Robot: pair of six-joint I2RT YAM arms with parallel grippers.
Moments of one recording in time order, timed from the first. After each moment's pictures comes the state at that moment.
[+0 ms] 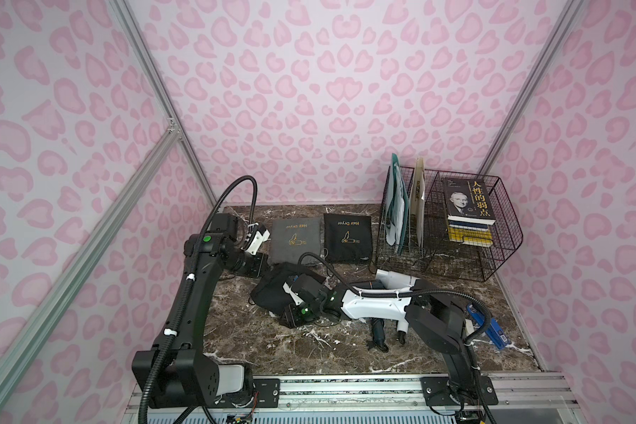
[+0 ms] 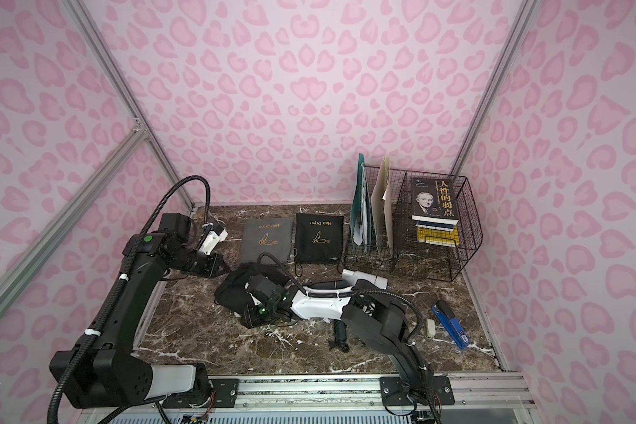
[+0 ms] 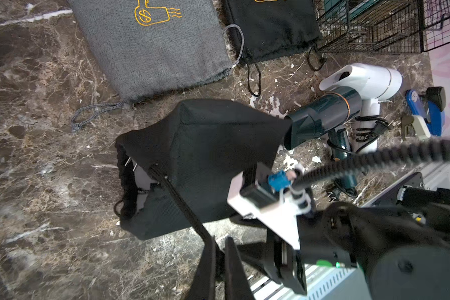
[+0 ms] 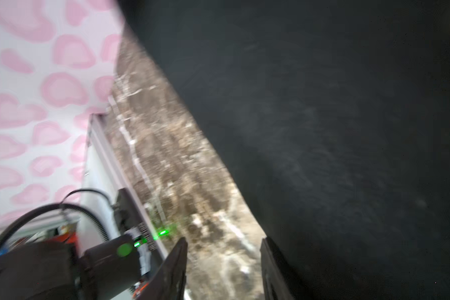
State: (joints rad) left arm 0.01 1.33 1.34 -1.25 0.43 0.24; right arm 1.09 2.07 1.40 -0.21 -0.26 0.79
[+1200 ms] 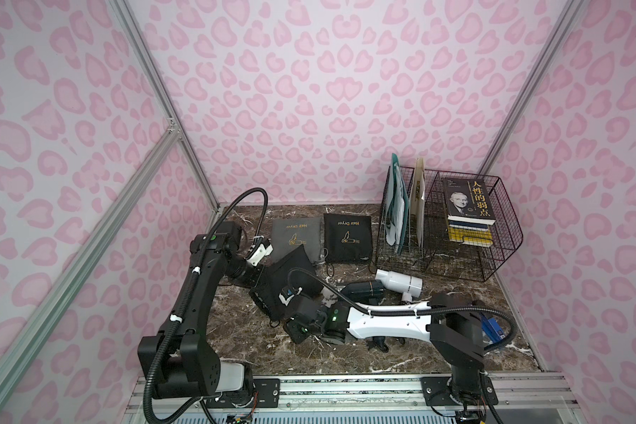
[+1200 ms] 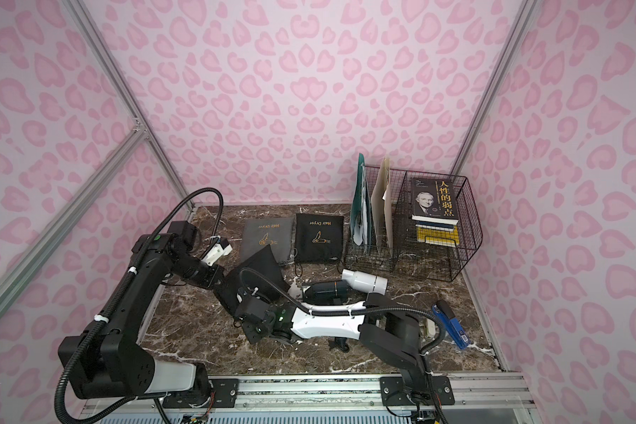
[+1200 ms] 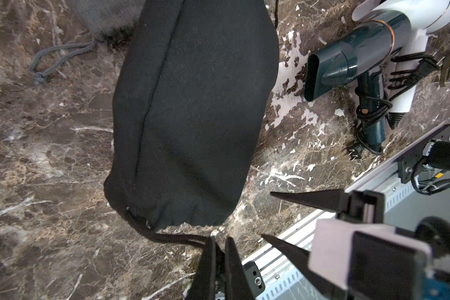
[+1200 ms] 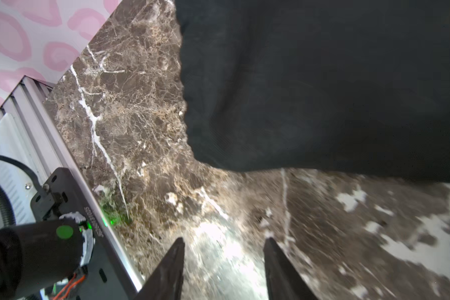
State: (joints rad) left arm 0.02 1.40 1.31 -1.35 0.39 0.34; right arm 1.28 1.97 1.40 -0.28 0.11 0.57
